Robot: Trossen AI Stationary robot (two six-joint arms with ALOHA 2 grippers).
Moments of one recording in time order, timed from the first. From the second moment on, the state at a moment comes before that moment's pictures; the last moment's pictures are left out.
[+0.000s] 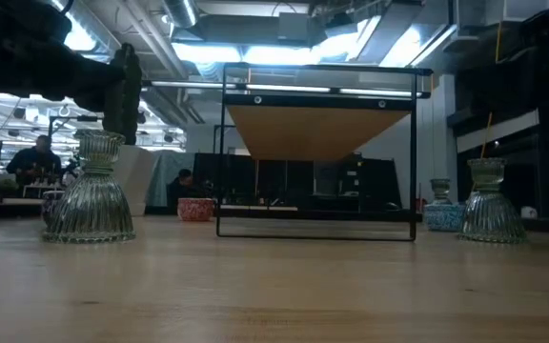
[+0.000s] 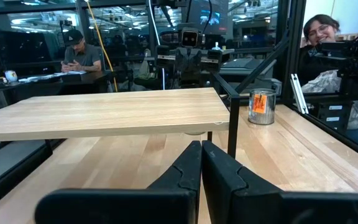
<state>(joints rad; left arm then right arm) 0.08 0.00 0.01 0.03 0.05 0.04 0.03 0.00 0.01 0.04 0.00 -0.12</state>
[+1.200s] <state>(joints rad) 0.08 0.00 0.01 0.03 0.05 0.04 0.03 0.00 0.27 -0.17 0.08 0.03</state>
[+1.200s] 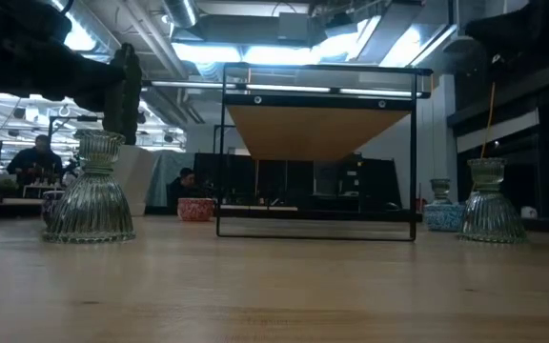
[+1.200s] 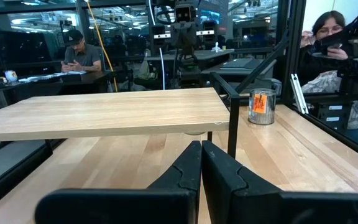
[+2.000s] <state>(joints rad) 0.08 0.00 0.01 0.03 0.05 0.04 0.03 0.29 0.60 -0.30 0.08 0.04</state>
